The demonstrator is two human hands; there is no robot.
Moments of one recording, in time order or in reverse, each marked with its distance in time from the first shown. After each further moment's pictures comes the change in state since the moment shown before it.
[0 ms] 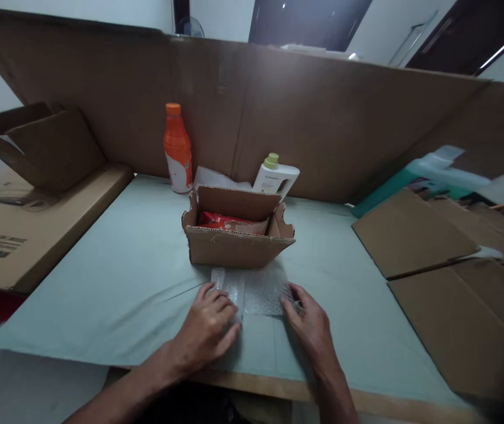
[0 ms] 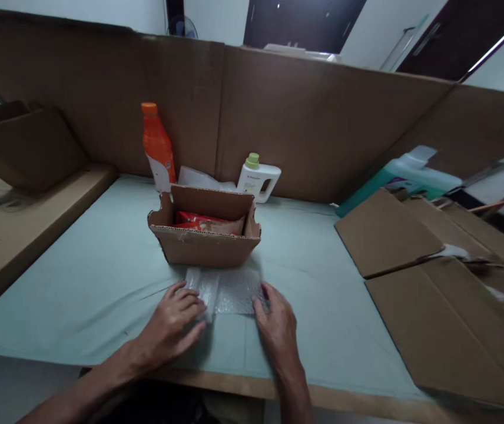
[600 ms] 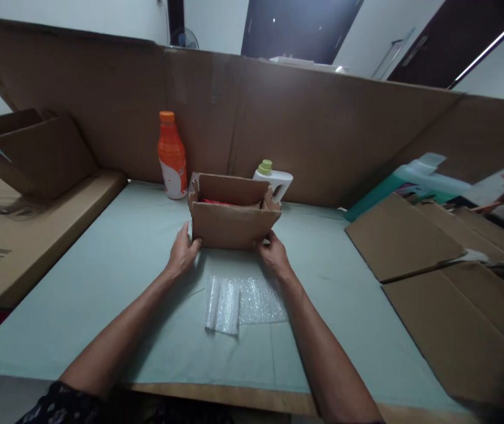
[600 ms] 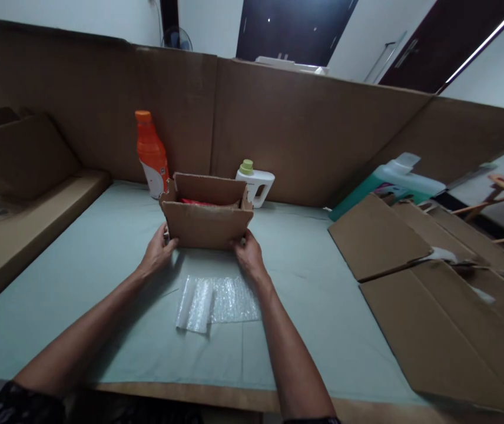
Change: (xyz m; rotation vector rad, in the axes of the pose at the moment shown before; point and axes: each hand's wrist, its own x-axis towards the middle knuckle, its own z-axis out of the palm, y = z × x) left_hand 0.090 -0.140 0.005 -0.260 0.296 -0.692; right_hand 0.154 -0.018 0.062 0.089 -0.129 -0.093
